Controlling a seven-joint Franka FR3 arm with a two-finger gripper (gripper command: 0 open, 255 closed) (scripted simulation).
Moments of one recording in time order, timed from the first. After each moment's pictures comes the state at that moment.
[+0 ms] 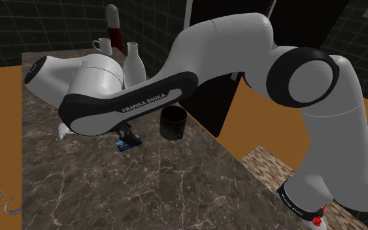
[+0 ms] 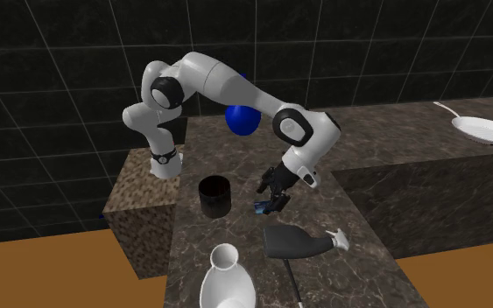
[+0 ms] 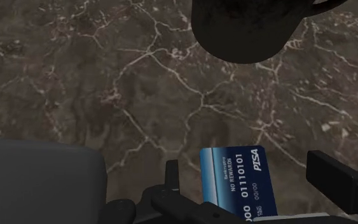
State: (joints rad) arm 0.54 0.71 0.43 -1.30 -0.60 1.44 -0.55
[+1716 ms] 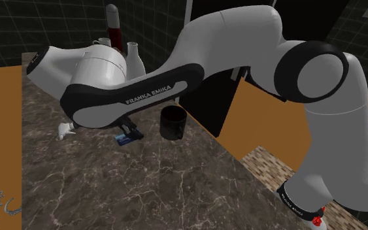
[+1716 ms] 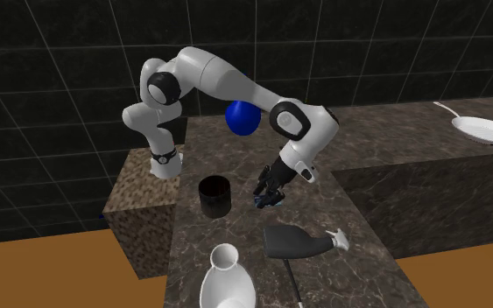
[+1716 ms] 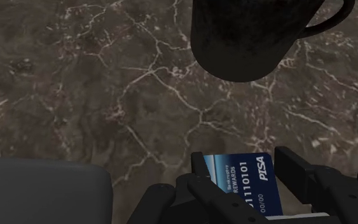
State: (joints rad) arm 0.52 0.66 0.44 -1.32 -0.59 1.43 -0.56
